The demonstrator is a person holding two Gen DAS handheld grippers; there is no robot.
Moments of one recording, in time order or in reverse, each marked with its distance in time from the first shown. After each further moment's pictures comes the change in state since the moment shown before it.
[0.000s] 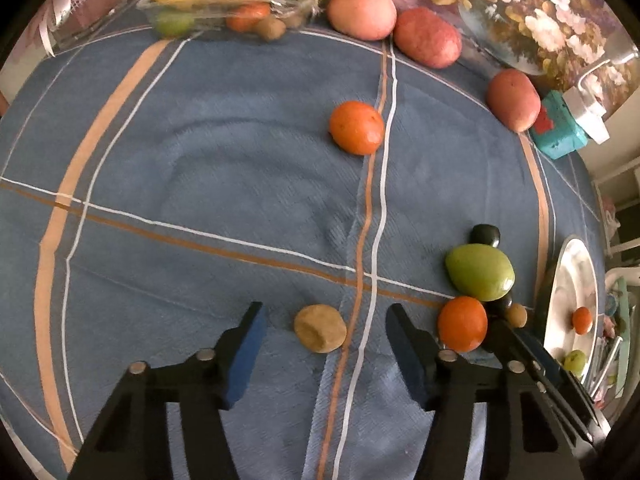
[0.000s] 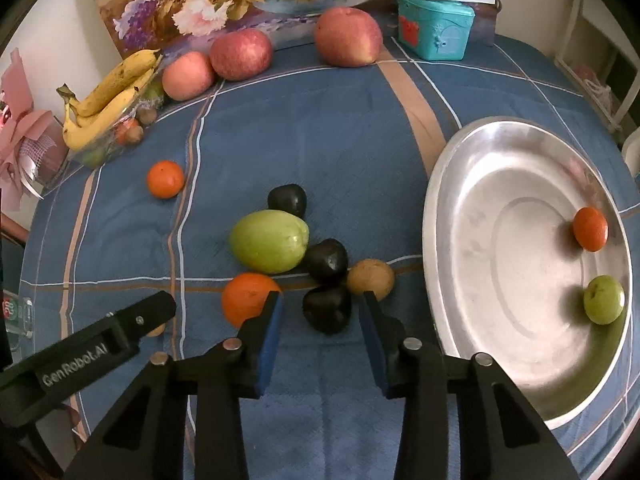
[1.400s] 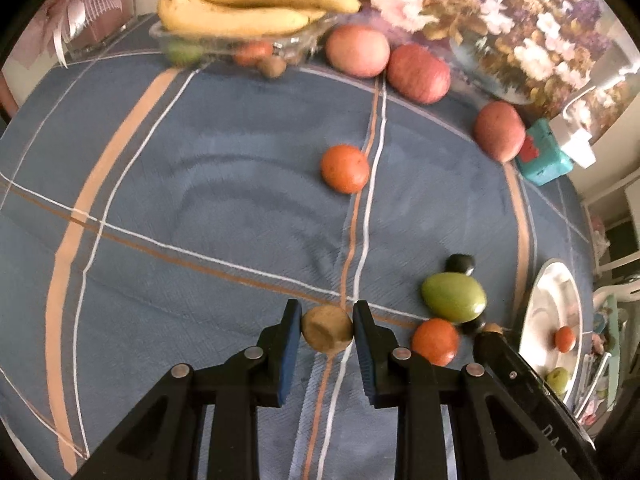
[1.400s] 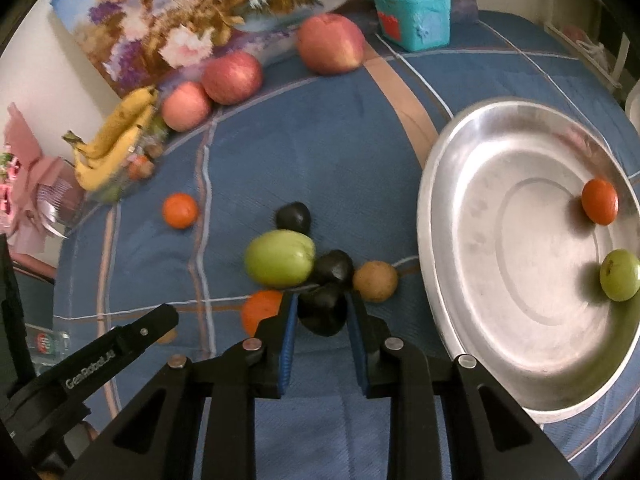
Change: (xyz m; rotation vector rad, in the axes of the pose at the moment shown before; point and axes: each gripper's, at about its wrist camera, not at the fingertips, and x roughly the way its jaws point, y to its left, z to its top) left arm -0.027 0.006 0.002 -0.029 -0.097 -0.036; right arm -0.019 -0.014 0.005 0.117 -0.023 0.120
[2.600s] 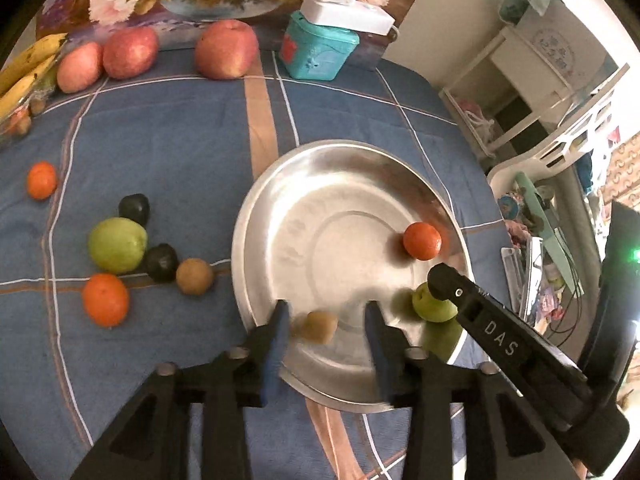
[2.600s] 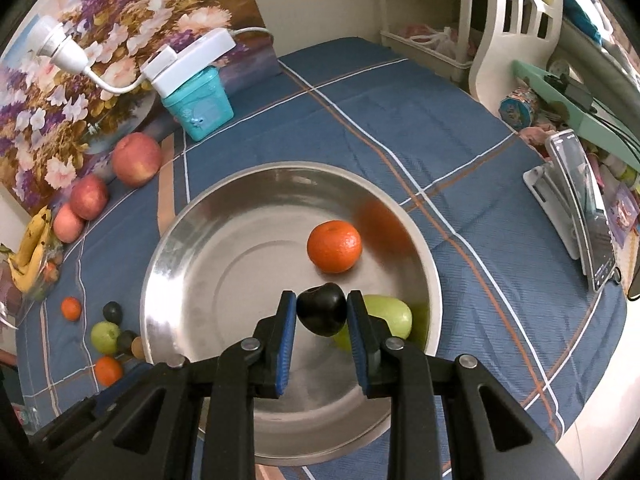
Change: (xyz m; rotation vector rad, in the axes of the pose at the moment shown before) left arm 0.006 -0.193 -0.069 0.373 0.103 -0.290; right arm -0.069 -0.169 0.011 0.225 -0.145 -0.259
